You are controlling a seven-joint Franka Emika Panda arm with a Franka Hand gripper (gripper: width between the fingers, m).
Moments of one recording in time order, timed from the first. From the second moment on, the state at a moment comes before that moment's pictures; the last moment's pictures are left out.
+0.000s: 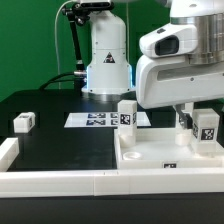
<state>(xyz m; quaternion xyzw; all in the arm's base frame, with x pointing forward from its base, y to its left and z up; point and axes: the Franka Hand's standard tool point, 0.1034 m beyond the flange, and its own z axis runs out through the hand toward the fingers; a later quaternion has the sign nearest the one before) 0.613 0.117 0.081 -1.00 0.00 0.03 0.06</state>
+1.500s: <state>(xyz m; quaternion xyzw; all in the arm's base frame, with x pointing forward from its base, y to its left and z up) 0.608 0.110 0.080 -0.81 0.59 0.04 0.04</state>
